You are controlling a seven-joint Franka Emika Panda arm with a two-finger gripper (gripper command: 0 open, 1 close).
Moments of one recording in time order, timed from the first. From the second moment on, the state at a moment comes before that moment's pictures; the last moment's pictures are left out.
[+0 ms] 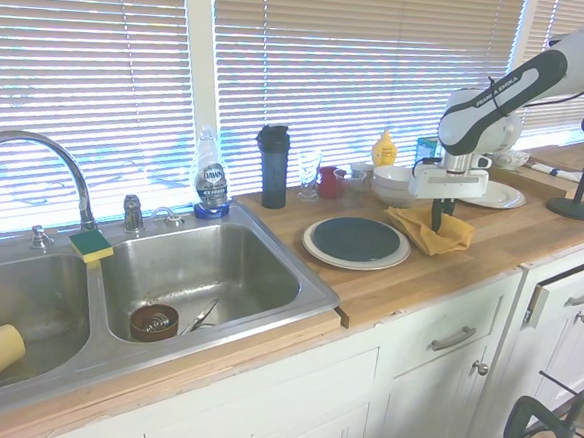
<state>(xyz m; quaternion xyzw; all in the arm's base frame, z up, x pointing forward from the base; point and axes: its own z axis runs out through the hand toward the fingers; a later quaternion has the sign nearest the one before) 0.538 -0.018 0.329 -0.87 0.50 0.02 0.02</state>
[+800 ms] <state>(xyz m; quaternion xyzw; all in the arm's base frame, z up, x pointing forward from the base) 0.519 0.002 0.385 -0.88 0.47 -0.03 0.00</state>
